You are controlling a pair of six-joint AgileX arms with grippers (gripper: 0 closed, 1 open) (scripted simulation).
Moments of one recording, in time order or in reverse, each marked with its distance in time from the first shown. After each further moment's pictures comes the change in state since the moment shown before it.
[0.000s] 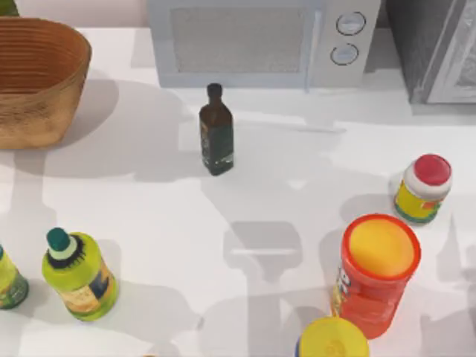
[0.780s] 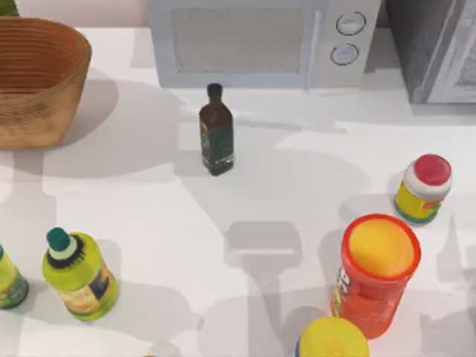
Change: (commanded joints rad) left arm -0.004 0.076 -0.022 0.100 -0.005 -0.004; right arm 0.000 0.000 0.000 0.000 0.000 0.000
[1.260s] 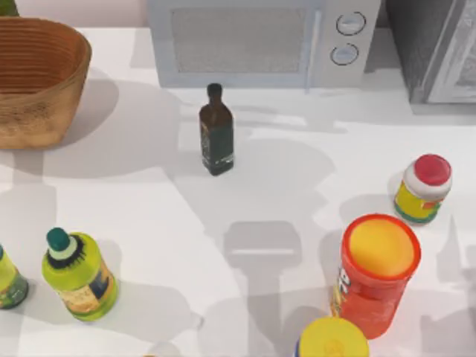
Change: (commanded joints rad) left arm -0.005 0.058 -0.019 0.077 -0.004 -0.004; right arm 0.000 0.000 0.000 0.000 0.000 0.000
